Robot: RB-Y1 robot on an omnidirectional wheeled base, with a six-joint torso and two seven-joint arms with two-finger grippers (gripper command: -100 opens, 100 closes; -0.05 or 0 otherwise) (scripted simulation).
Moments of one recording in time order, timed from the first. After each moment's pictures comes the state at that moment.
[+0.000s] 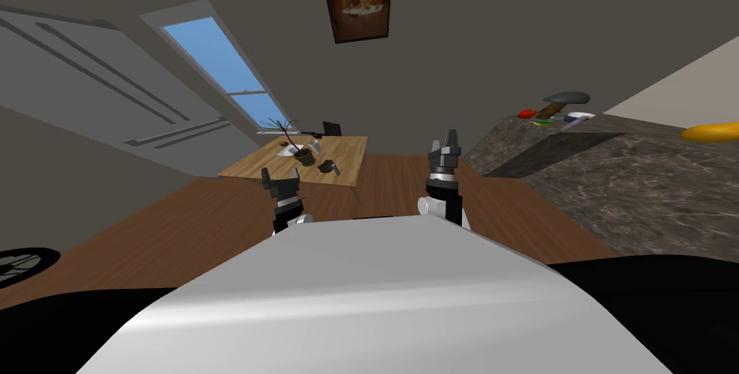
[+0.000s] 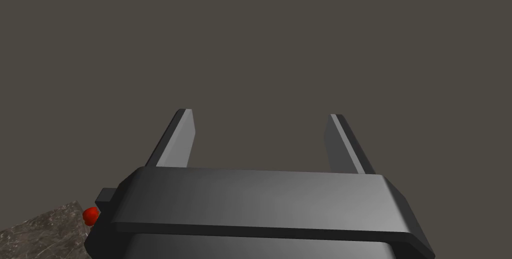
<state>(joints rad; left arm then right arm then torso) 0.43 0.16 0.17 -1.84 0.29 -0.73 0.36 0.45 0.04 -0.02 -2.26 -0.06 -0.40 0.14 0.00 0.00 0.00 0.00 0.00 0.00</state>
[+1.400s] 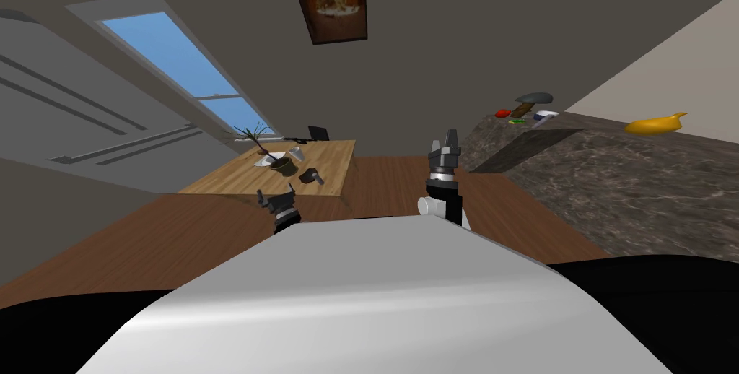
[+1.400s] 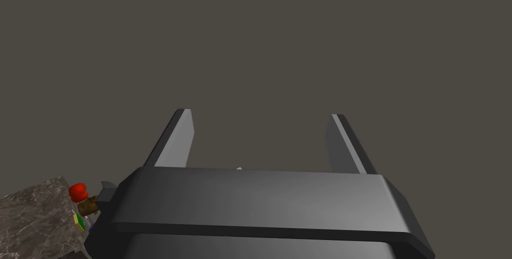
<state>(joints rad) 0.38 0.17 0.25 -1.47 0.46 -0.88 0.62 0.46 0.04 -0.02 -2.26 -0.06 -0.40 0.14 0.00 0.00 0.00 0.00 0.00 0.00</state>
